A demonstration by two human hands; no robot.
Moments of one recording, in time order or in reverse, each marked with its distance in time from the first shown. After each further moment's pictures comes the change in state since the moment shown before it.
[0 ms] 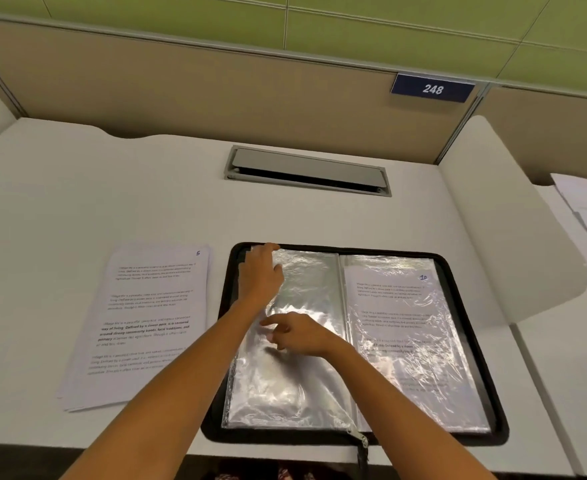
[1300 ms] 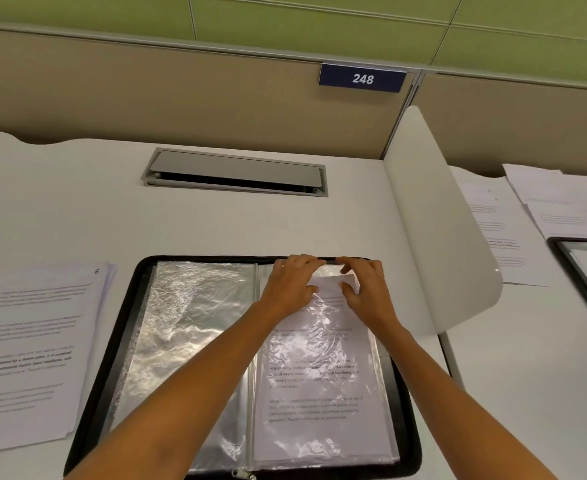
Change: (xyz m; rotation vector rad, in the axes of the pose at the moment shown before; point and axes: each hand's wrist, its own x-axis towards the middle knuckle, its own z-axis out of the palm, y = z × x) left_hand 0.020 0.167 0.147 0.238 -0.264 0.466; right_hand -0.066 0.230 -0.177 -0.149 0.942 -0.169
